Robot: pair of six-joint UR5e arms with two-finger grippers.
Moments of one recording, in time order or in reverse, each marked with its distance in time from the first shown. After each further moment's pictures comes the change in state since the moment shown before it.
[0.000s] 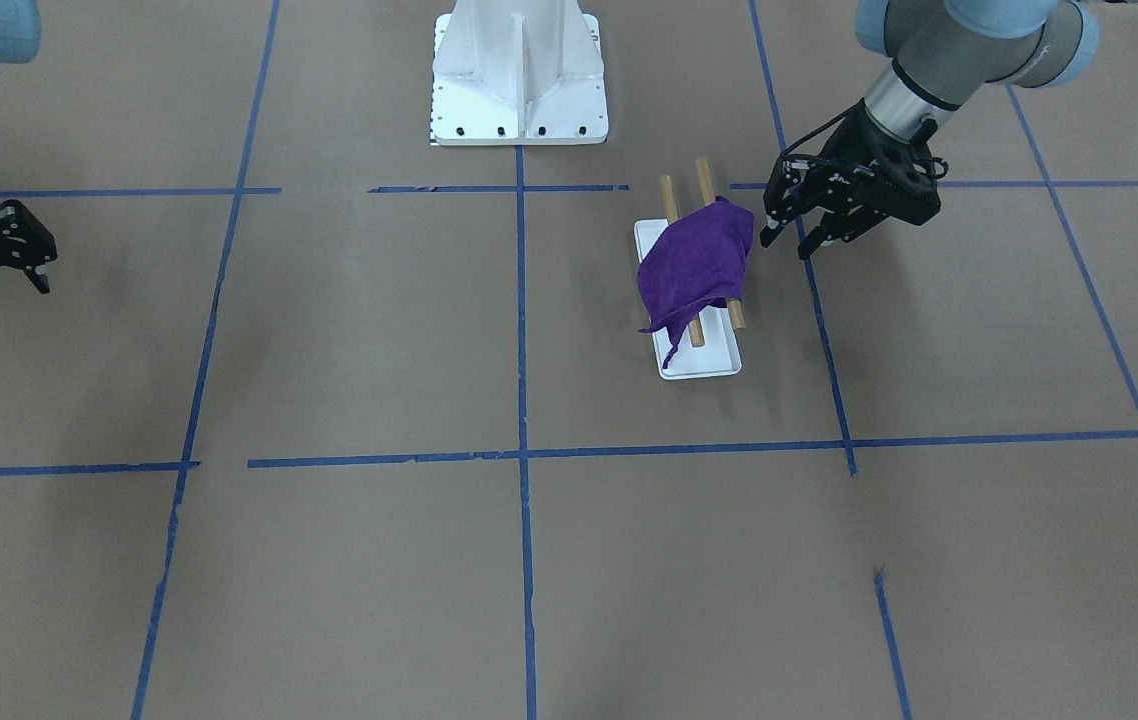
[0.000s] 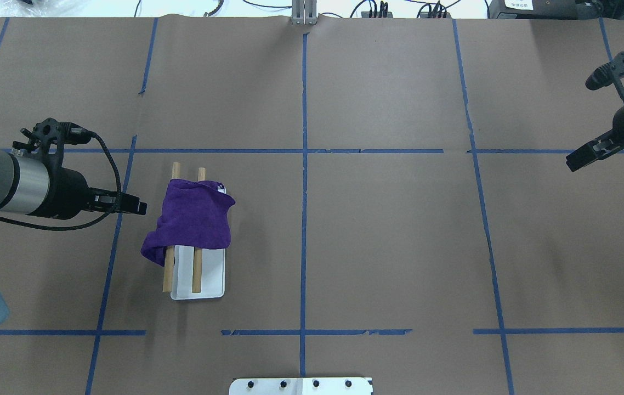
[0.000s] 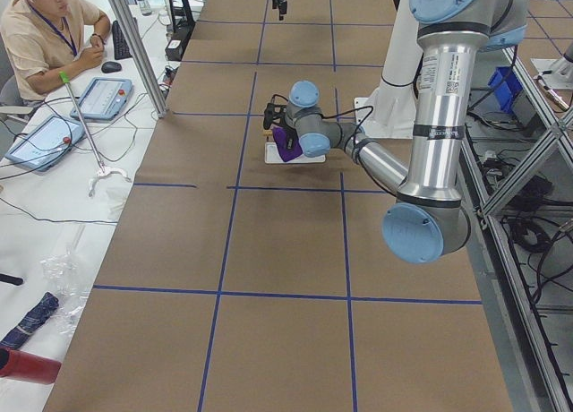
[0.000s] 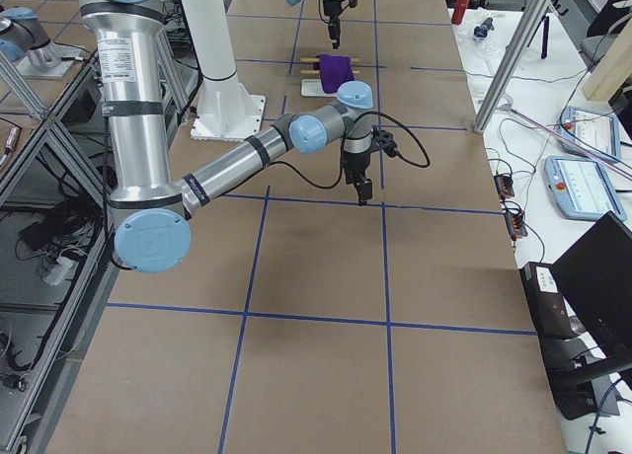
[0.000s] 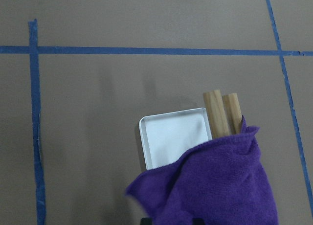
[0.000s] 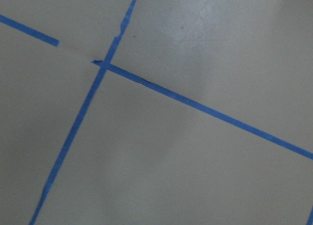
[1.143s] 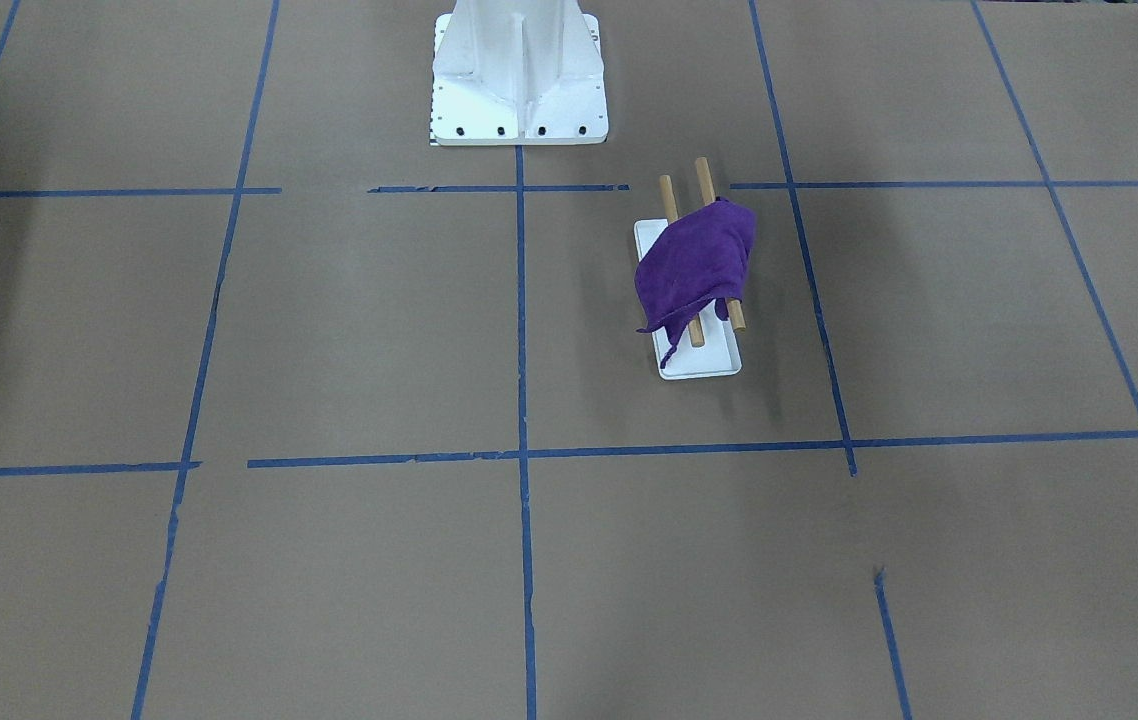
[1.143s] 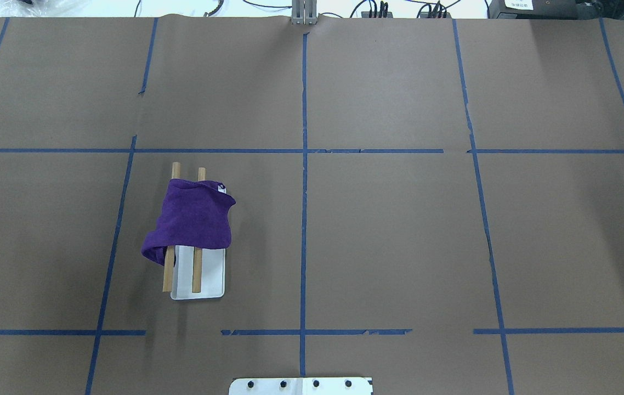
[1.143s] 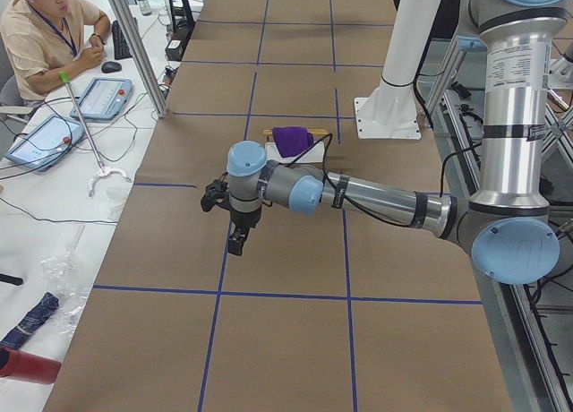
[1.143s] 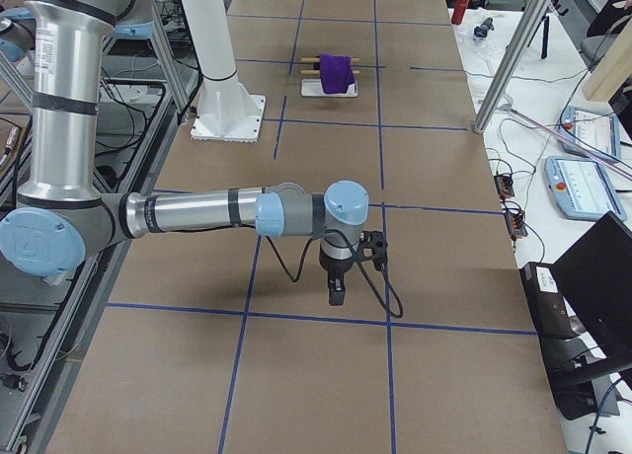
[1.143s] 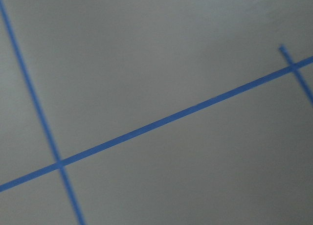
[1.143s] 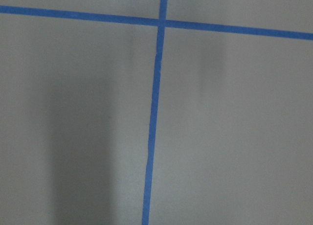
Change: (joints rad) left arm -0.708 0.108 0.209 0.522 -0.198 1.013; right arm 0.472 -0.227 -0.243 0.000 0.222 -0.324
